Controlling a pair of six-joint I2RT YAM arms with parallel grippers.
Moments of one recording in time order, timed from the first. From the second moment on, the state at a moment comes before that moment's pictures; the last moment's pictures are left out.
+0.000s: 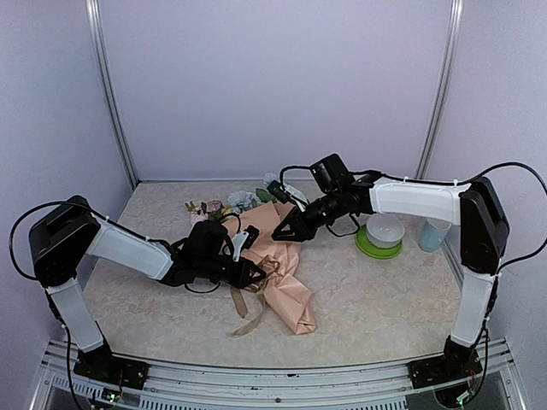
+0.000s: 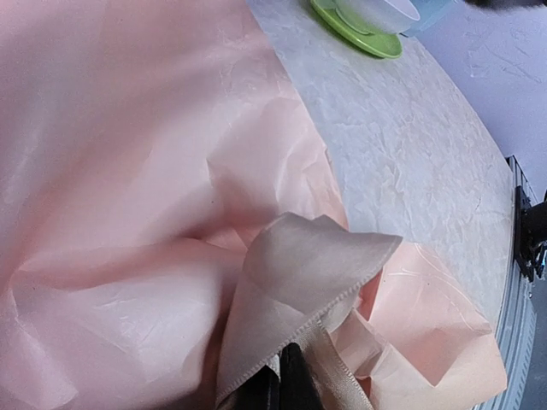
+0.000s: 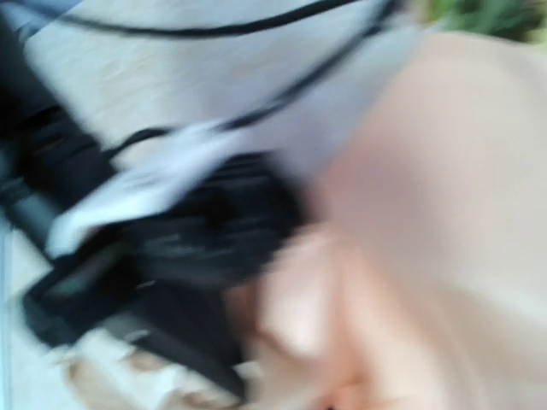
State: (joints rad) left arm -0.80 1.78 0.79 0.36 0.31 -0.36; right arm 0.72 1.89 1.47 -0.37 -0.65 -0.15
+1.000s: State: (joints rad) left arm -0.79 1.79 0.79 0.38 0.32 -0.36; right arm 0.74 2.16 1.59 -0.41 -0.81 -0.26
